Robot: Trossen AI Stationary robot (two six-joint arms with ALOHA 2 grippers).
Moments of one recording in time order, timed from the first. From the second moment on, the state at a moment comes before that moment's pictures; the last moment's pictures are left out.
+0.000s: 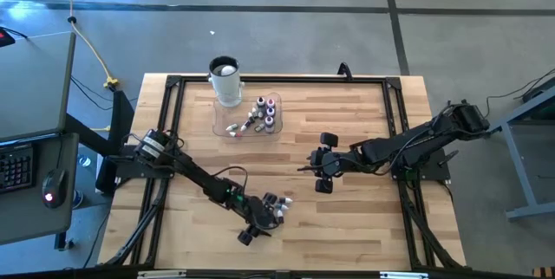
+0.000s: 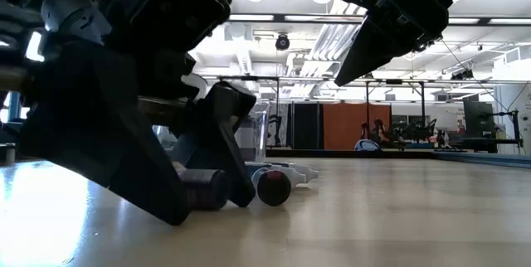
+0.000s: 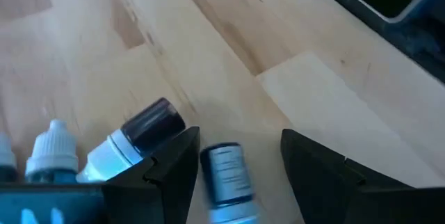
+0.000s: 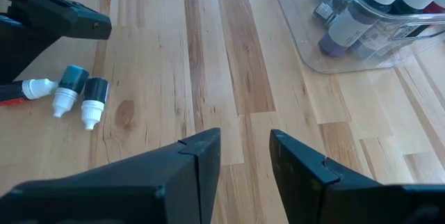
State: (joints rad) left arm -0.47 1.98 0.92 0.45 0.07 0.05; right arm 0.24 1.42 0.82 -0.20 0.36 0.20
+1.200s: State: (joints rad) left arm -0.47 1.82 0.91 0.22 -0.24 0.11; right arm 0.24 1.42 0.82 -0.20 0.36 0.20
